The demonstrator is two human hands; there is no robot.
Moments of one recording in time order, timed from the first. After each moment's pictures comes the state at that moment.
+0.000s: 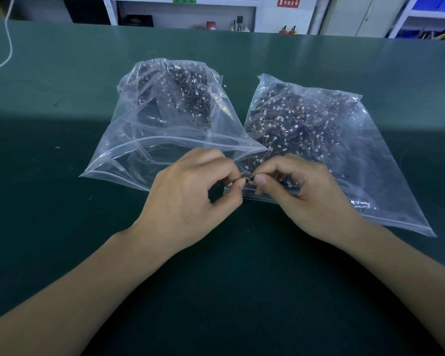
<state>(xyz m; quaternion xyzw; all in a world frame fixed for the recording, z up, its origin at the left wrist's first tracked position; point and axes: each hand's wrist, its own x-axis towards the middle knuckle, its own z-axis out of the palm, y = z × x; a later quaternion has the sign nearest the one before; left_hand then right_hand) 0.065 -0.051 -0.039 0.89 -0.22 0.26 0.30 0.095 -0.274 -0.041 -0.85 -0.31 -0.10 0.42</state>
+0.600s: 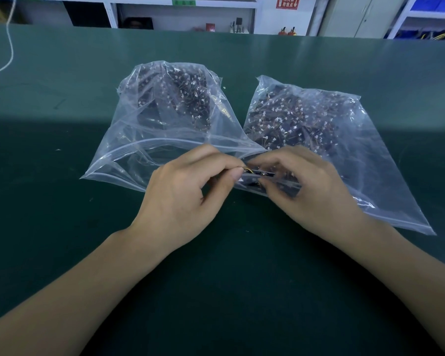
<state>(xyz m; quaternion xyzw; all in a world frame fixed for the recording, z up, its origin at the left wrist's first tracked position) 0.070 -0.045 -0.042 0.86 -0.24 0.28 0.34 0.105 -0.282 -0.043 -0.86 -0.35 -0.23 0.29</state>
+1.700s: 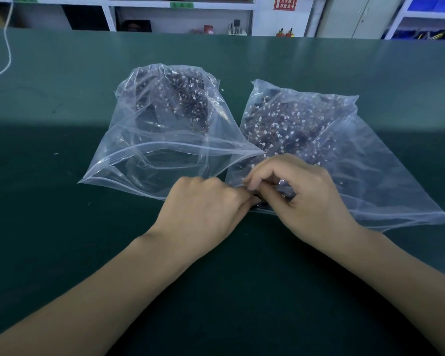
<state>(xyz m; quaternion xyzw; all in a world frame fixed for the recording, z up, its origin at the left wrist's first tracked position) 0.068 -0.069 -0.044 0.94 -0.25 0.24 0.03 0.093 -0.268 -0.042 -0.82 -0.36 -0.22 0.38</state>
